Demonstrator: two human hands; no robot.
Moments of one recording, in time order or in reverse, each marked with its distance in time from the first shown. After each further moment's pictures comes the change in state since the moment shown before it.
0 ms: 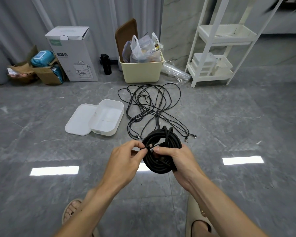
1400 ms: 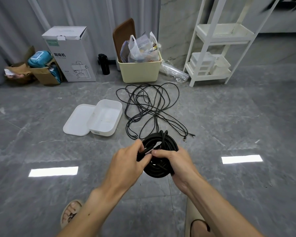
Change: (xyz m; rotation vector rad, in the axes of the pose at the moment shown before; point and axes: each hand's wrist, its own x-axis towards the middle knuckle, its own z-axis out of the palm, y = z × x) left_hand -0.001 -0.002 0.011 0.240 0.077 0.259; right_hand -0.003 0.006 0.000 -0.076 0.051 0.059
